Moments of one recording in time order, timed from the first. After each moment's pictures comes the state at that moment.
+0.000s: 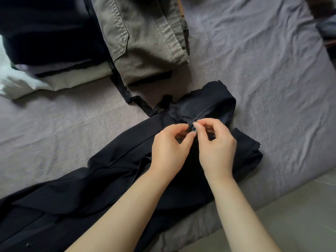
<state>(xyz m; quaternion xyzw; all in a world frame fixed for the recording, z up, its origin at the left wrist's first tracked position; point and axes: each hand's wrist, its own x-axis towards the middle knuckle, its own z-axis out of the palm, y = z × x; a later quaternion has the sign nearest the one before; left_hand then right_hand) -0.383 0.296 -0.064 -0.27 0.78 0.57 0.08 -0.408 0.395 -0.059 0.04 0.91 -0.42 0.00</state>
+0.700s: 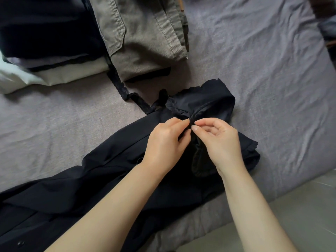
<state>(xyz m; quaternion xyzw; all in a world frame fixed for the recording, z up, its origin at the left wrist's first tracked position) -0.387 0.289 -0.086 -0.06 0.90 0.42 -0.07 -0.426 0.408 -0.042 0.19 0.79 -0.54 0.22</state>
